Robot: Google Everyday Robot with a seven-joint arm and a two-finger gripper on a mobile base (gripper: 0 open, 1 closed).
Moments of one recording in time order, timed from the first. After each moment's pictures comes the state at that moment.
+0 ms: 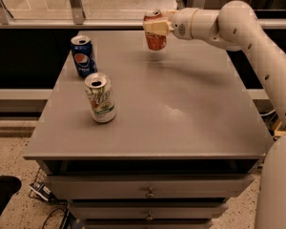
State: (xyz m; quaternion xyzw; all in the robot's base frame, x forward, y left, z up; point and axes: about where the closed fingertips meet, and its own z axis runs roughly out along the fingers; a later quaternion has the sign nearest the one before) arm 0.809 -0.076 0.948 -0.35 0.68 0.25 0.59
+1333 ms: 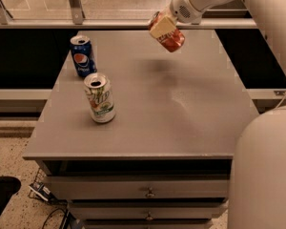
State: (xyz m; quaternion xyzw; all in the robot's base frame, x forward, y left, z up) arm 0.756 -0.086 0.958 -0.51 0.76 0.09 0.41
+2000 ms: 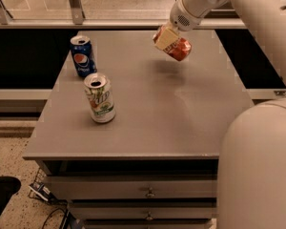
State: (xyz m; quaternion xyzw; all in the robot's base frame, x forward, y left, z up) arm 0.751 -0.099 0.920 -0.53 0.78 0.04 0.33
